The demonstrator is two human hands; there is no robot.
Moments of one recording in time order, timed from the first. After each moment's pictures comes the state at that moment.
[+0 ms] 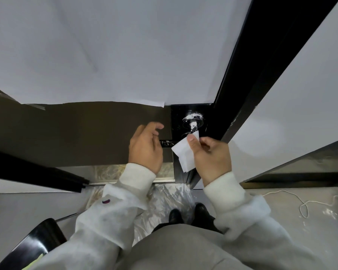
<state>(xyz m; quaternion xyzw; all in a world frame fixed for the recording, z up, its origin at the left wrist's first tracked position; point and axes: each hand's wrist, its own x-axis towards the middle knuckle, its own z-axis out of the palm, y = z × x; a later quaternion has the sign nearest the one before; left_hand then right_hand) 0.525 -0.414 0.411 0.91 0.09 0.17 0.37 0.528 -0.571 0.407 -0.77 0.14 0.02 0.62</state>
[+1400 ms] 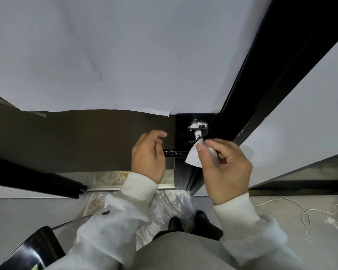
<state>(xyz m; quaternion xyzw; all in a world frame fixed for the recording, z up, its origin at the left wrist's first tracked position) 0.529 -0.410 0.407 0.90 0.09 0.17 0.39 0.516 -0.576 0.418 -0.81 0.05 -0.21 0.54</state>
